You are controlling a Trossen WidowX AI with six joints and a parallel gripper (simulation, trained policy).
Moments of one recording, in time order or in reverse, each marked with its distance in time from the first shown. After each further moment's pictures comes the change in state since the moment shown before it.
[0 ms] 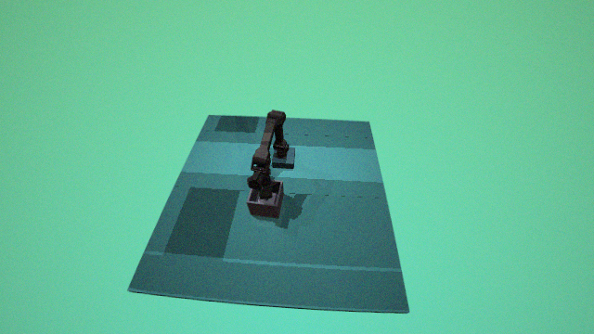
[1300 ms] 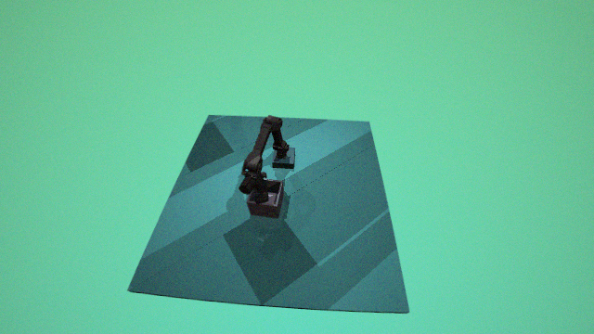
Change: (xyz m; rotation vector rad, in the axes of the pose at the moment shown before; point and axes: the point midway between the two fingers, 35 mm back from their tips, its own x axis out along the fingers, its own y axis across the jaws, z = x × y) arm -0.001 0.026 0.014 -0.024 0.163 0.034
